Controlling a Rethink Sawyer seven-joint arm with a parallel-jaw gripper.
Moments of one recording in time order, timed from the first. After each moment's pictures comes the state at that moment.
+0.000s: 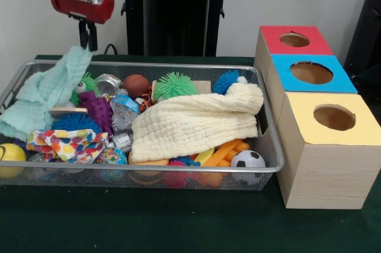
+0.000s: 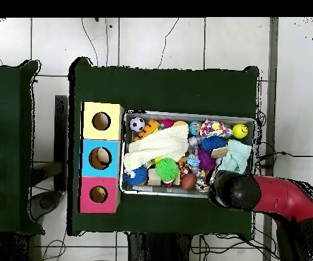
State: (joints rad) arm -0.80 -0.82 0.31 1.86 -0.52 0.66 1.97
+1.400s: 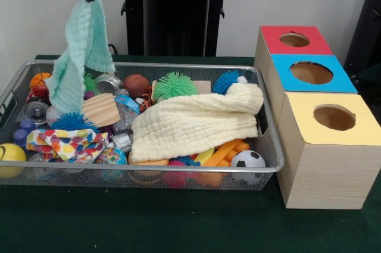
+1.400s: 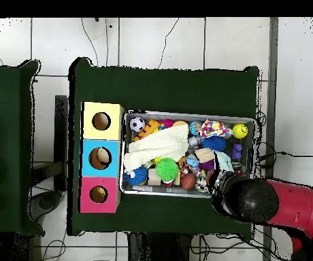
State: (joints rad) arm -0.87 -1.05 0.43 1.92 -0.42 0.80 1.97
